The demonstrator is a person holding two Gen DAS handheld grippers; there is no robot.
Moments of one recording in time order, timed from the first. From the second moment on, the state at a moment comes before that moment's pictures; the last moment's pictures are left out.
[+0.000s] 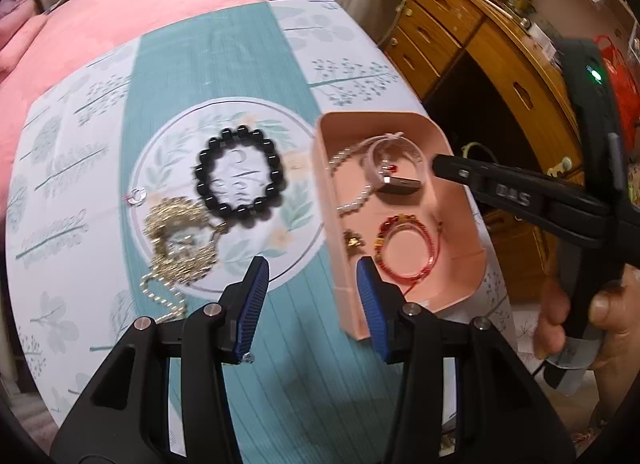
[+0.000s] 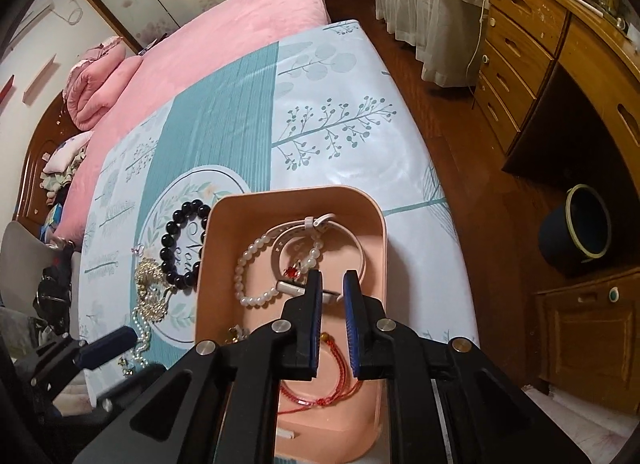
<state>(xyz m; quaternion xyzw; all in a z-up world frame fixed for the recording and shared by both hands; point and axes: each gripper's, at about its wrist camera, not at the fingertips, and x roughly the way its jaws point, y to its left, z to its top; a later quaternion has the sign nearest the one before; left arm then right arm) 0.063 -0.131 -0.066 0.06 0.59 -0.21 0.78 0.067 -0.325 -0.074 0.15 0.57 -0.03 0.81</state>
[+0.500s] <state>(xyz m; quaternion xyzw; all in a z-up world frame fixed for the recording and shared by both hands) 0.042 -0.037 -0.063 0.03 0.60 -0.13 0.79 0.019 -0.267 -0.036 0.13 0.56 0.03 0.82</state>
